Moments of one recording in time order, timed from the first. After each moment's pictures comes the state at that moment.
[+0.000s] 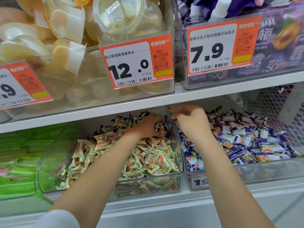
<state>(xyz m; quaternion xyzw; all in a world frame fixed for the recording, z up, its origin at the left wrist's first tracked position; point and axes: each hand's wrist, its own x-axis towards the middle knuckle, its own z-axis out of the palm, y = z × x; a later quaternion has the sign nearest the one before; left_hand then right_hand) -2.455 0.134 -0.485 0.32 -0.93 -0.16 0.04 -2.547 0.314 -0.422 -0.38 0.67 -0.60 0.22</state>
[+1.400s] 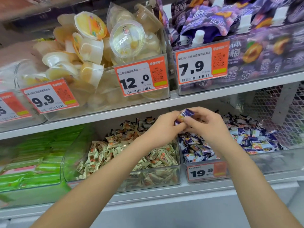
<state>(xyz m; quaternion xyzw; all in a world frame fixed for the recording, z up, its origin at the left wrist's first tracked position) -2.445 0.290 -0.391 0.27 -0.90 -0.27 0.20 -2.567 0.375 -0.422 -0.46 0.51 -0.68 0.26</state>
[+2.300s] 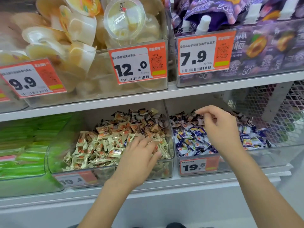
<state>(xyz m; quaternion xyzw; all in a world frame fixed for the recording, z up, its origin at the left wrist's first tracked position) -2.368 0.313 -0.469 0.35 -0.93 -0.01 0.11 -2.589 0.391 -0.438 -0.47 0.70 -0.54 -0.01</state>
